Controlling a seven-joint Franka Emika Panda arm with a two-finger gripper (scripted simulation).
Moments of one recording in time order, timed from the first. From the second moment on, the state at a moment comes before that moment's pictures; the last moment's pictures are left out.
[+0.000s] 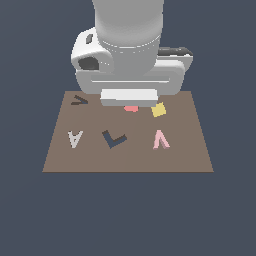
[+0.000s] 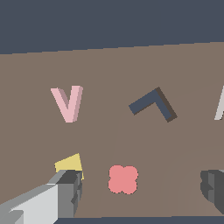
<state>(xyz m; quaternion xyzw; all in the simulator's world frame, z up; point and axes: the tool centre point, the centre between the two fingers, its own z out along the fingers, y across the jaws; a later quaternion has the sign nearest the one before) -0.003 0.006 0.150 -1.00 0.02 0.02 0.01</state>
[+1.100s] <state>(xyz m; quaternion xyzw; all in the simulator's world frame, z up) 0.038 0.073 0.077 -1.00 -0.02 0.01 0.00</state>
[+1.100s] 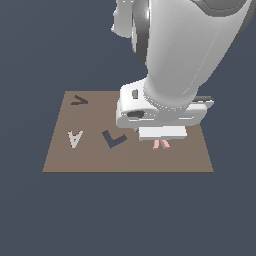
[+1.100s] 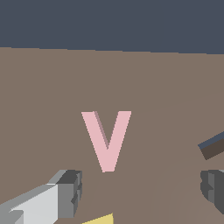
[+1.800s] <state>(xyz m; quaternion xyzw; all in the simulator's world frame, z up) 0.054 0.098 0.050 -1.00 -0.03 0.00 0.00</state>
